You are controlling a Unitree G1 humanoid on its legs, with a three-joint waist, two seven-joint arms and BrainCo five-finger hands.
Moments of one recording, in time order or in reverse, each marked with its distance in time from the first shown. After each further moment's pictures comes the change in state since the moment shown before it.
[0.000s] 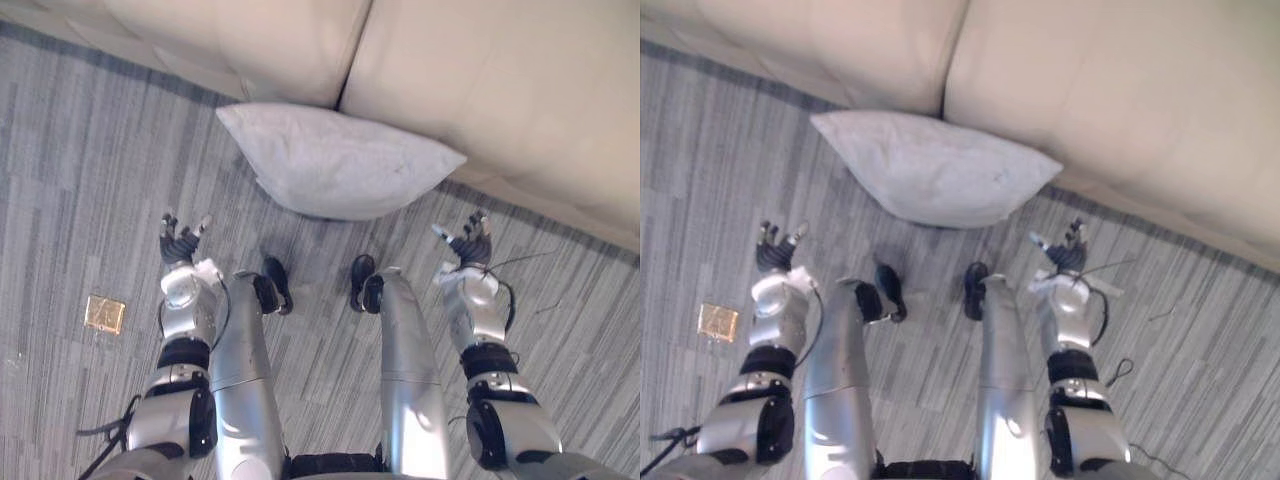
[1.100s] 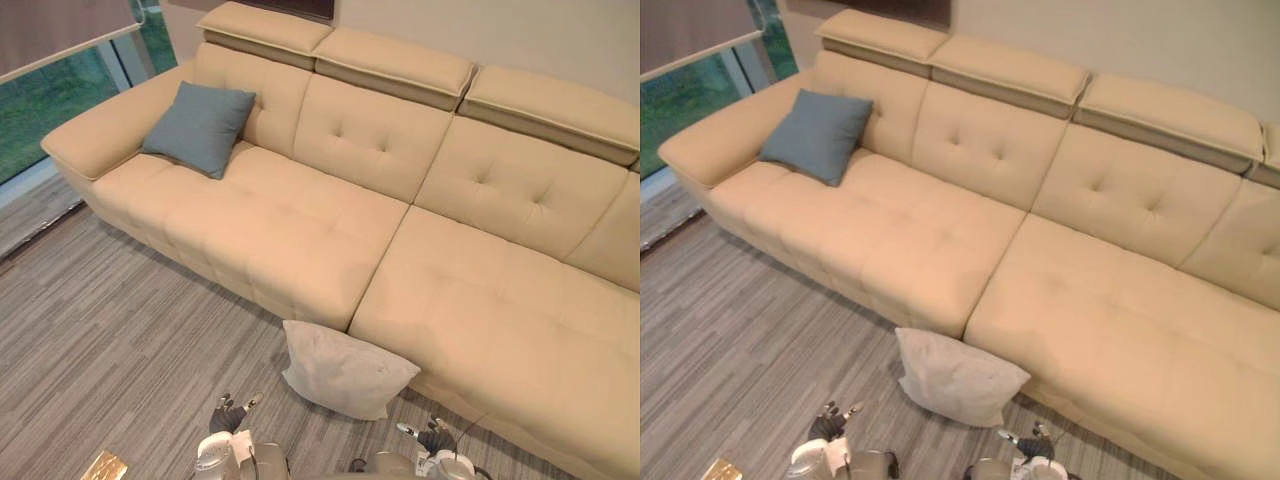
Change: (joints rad) left arm 0.662 -0.239 -0.061 0.238 0.220 0.052 -0.170; right arm 0.699 0.172 0.053 0.311 -0.242 0.069 0.160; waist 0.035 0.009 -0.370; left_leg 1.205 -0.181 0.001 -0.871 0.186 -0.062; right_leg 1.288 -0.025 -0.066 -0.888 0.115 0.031
